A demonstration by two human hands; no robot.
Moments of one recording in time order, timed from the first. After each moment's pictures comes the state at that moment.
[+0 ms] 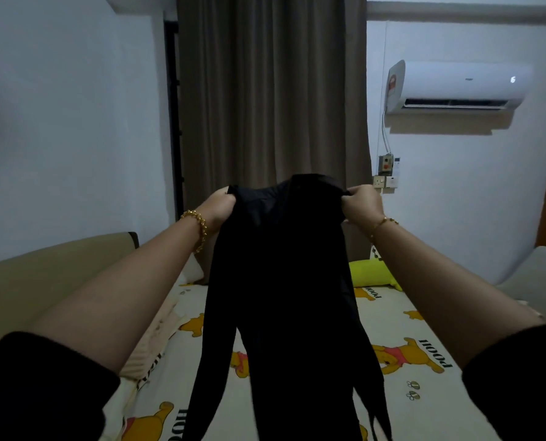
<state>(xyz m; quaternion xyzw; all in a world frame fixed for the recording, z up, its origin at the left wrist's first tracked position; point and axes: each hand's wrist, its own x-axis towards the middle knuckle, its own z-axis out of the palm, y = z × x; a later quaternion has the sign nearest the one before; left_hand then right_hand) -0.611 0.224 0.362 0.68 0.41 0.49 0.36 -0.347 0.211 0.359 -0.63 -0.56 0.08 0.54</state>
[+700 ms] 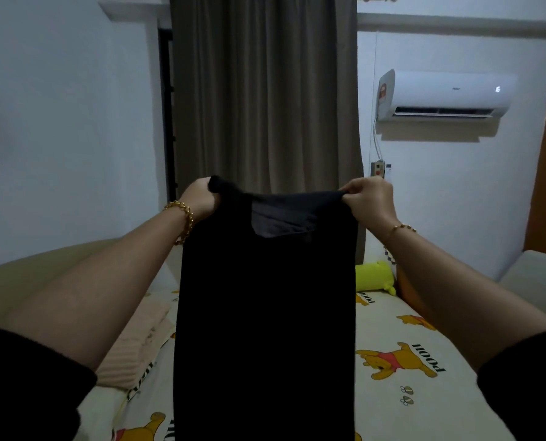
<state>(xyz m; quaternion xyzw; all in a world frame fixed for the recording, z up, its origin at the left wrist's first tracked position) -0.629 0.231 0.384 0.73 0.49 0.47 0.11 -0.327 0.186 0.369 -0.56 -0.60 -0.11 0.56</state>
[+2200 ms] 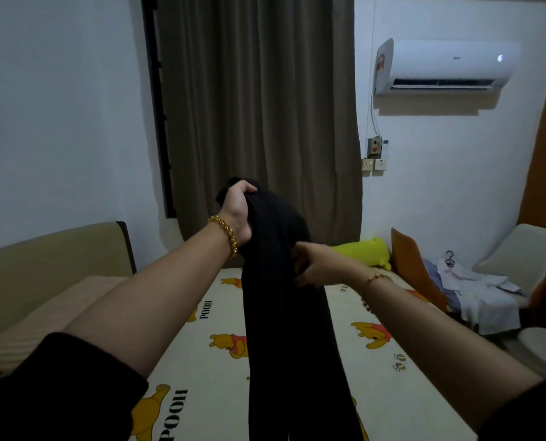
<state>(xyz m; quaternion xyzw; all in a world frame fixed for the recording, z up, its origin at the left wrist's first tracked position) -0.543 0.182 0.332 0.45 0.37 0.56 0.59 -0.382 0.155 0.267 -0.60 -0.75 0.16 0.21</state>
